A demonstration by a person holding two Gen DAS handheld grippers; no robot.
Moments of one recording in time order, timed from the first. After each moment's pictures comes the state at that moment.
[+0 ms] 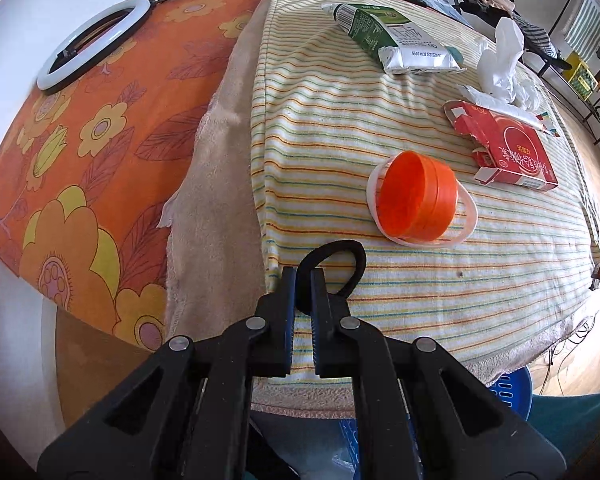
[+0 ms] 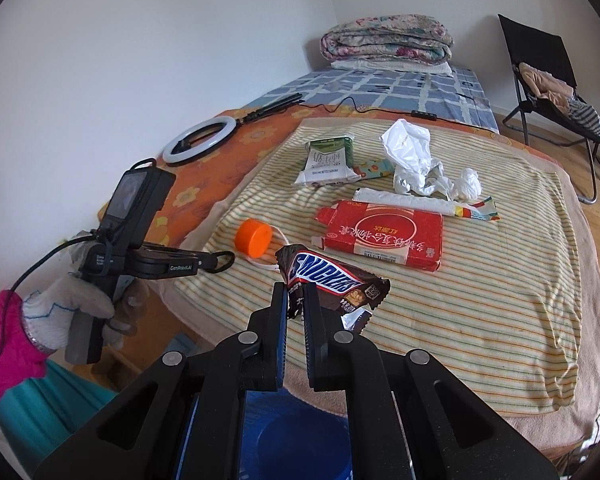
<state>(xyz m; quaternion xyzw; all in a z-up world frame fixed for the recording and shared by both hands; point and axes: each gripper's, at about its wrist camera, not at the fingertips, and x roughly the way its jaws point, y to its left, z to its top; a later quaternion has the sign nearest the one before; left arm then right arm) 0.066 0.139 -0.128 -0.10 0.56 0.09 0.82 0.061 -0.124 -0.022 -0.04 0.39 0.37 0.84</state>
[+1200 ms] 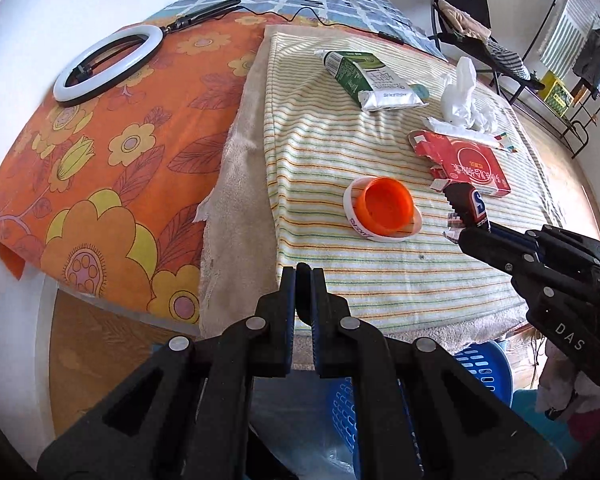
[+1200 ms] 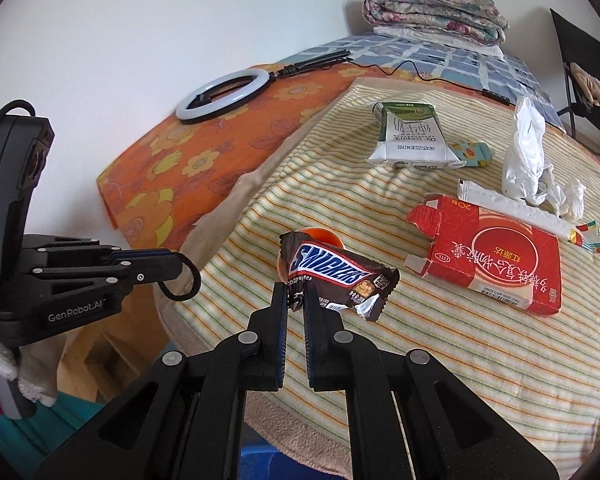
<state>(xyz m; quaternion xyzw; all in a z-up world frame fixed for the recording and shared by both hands) 0.019 0.143 -0.080 -0.12 0.50 0.06 0.86 0.084 -0.028 -0.069 -0.08 0.43 0.40 0.81</state>
